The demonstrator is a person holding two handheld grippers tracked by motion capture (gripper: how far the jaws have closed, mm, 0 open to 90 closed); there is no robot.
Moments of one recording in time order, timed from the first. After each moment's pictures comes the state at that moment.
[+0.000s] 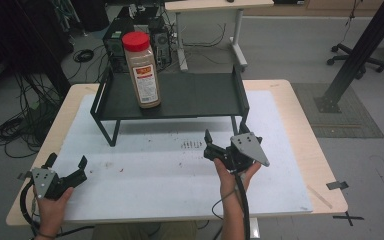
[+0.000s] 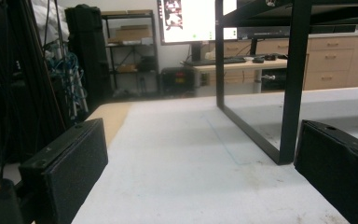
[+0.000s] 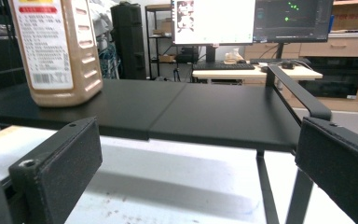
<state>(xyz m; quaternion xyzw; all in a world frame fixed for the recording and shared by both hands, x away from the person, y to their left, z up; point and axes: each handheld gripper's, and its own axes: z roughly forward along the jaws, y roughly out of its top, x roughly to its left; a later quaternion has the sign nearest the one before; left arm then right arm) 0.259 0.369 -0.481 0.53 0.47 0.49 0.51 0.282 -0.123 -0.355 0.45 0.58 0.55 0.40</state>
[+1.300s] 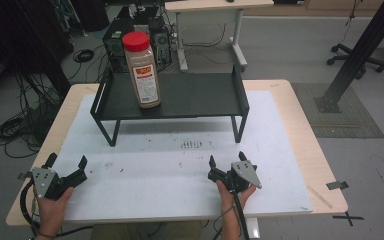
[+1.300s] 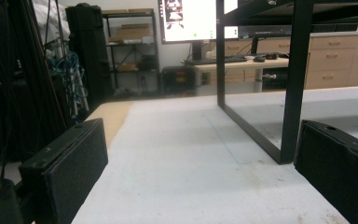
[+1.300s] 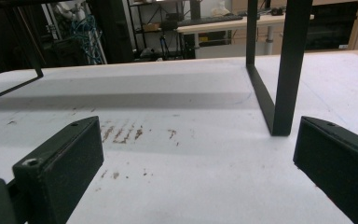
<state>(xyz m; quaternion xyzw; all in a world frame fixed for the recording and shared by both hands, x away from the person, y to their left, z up) 0.259 0.369 -0.481 0.53 0.47 0.49 0.50 0.281 -0.136 -0.475 0.51 0.57 0.53 0.37</state>
